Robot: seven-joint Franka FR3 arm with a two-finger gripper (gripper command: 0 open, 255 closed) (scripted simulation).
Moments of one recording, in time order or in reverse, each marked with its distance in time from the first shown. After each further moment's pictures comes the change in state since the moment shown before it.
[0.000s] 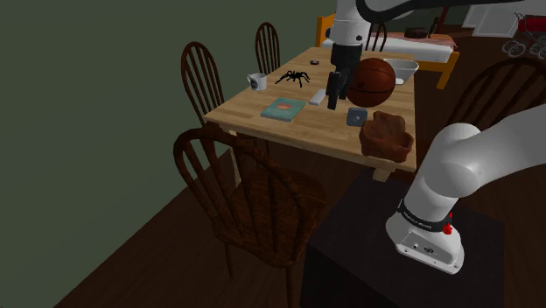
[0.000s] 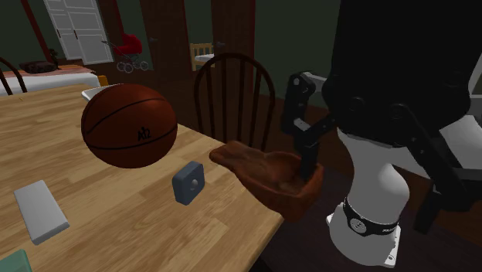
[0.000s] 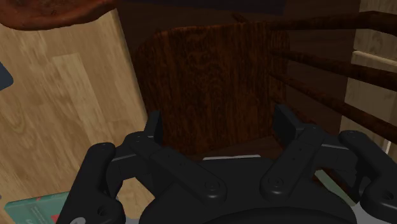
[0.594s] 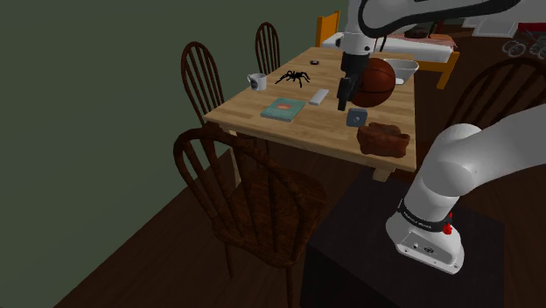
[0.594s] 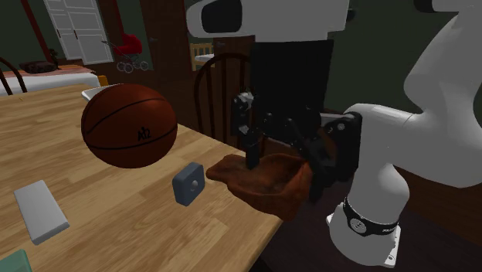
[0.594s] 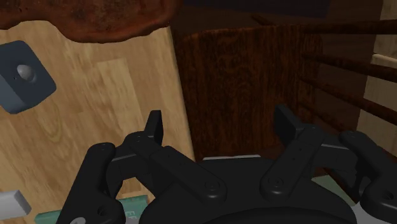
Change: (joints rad) arm -0.062 0.018 -0.140 -0.079 -0.098 0.091 -0.162
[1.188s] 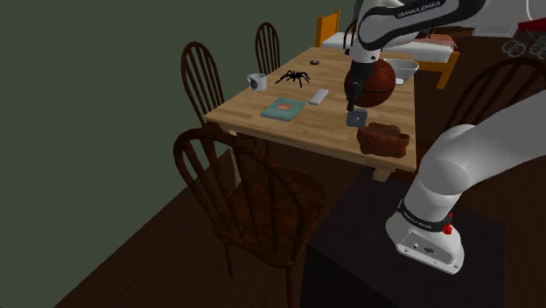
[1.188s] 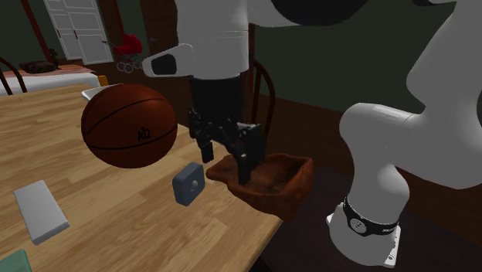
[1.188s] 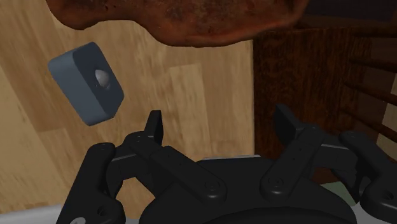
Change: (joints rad) arm -0.072 0.149 -0.195 0.002 -0.108 0.152 -0.219
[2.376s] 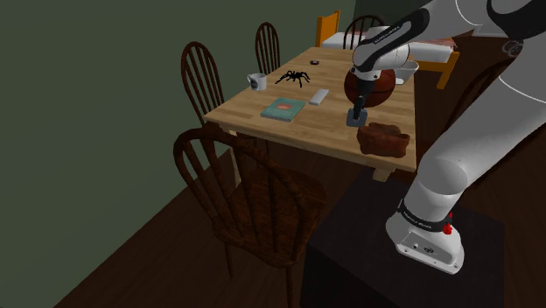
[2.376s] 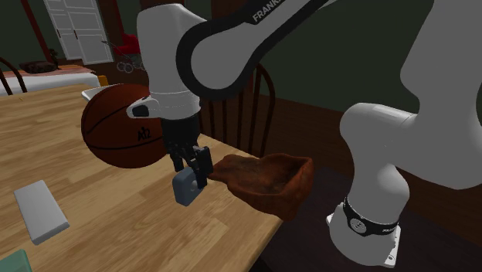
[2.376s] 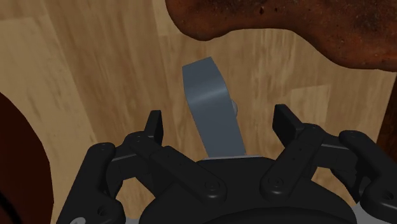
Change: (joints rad) arm -0.018 0.359 -0.252 0.072 0.021 0.291 -0.303
